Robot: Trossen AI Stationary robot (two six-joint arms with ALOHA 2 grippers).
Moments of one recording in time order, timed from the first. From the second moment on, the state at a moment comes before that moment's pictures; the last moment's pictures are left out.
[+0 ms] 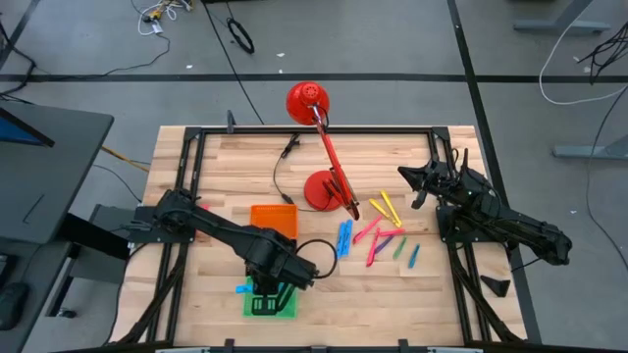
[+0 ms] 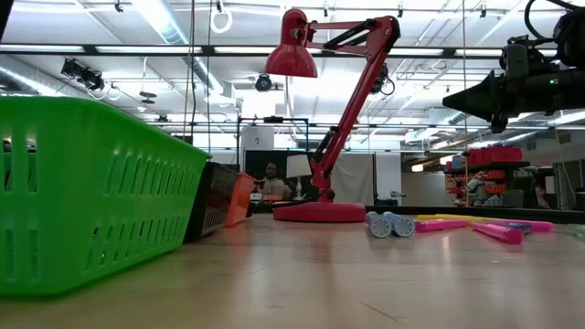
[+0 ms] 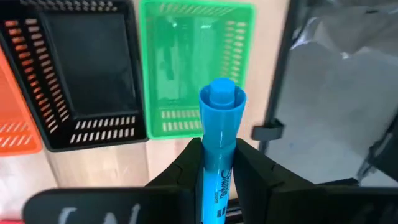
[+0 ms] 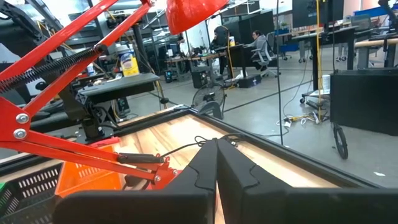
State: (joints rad) left arm -0.45 2.03 2.07 -1.57 0.25 -0.46; right arm -0.46 0.01 0.02 0.04 -0.01 0.17
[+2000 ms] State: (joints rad) left arm -0.47 2.31 2.02 -1.43 0.23 -0.36; right arm -0.46 0.01 0.02 0.04 -0.01 0.17
